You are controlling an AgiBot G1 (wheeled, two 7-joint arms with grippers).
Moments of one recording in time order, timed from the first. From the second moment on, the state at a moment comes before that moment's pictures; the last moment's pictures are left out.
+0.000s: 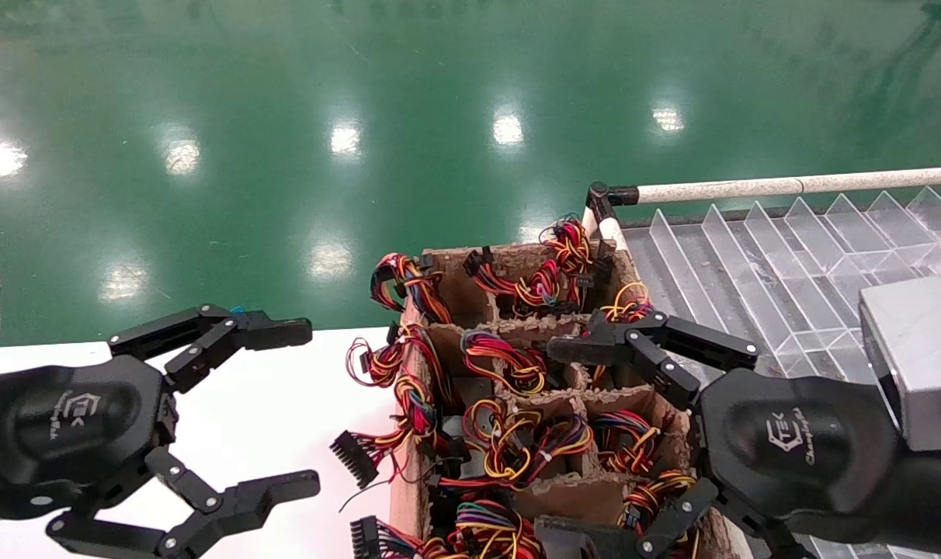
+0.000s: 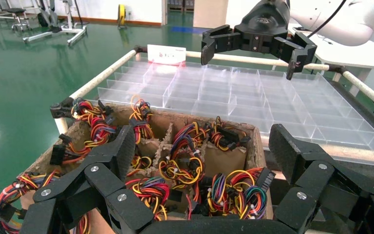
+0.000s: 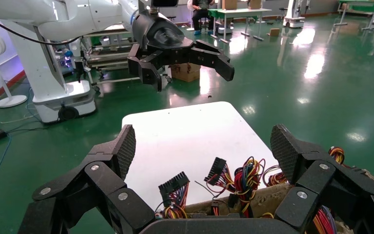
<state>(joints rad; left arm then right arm) -1.10 0.54 0.43 -1.23 0.61 1.41 -0.10 1.07 -0.61 -0.28 1.28 -0.73 -1.50 0.19</state>
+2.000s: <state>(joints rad) -1.10 0.54 0.43 -1.23 0.61 1.41 -0.10 1.07 -0.61 -0.28 1.28 -0.73 -1.50 0.19</state>
